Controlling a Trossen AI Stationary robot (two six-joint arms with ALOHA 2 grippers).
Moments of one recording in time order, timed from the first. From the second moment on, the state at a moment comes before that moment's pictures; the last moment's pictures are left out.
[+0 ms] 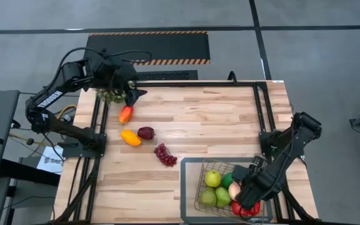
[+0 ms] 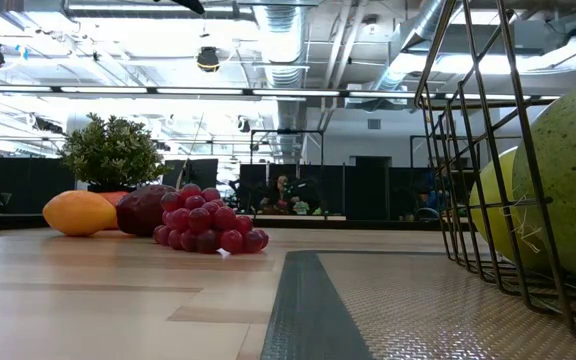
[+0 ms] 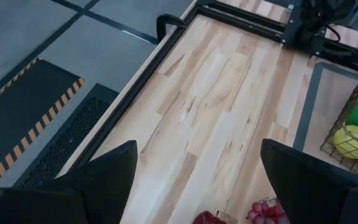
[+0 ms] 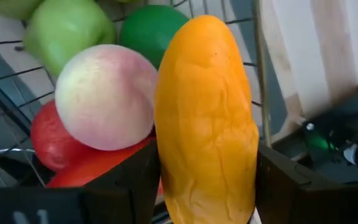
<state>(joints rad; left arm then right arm) 0.39 1.29 1.78 -1.20 -0.04 -0.09 0.83 1.68 1.52 -1.52 0.03 1.30</state>
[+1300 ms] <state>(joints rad) 0.39 1.29 1.78 -1.22 -0.04 -0.10 0.83 1.68 1.43 -1.49 0.01 1.31</state>
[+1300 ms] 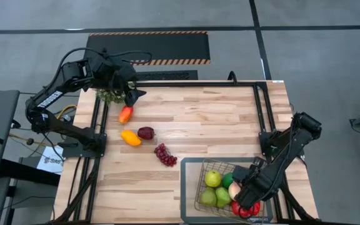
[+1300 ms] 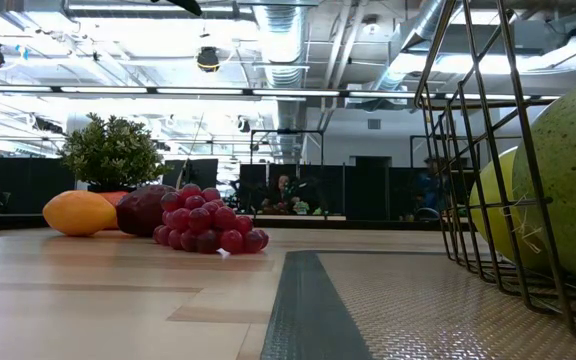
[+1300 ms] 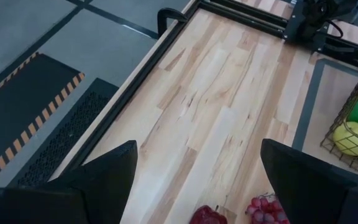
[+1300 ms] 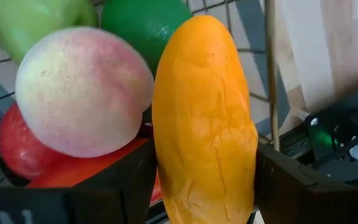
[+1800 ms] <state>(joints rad) 0.39 1.29 1.78 -1.21 -0.07 -0.10 0.81 1.68 1.43 -1.49 -0.06 1.30</state>
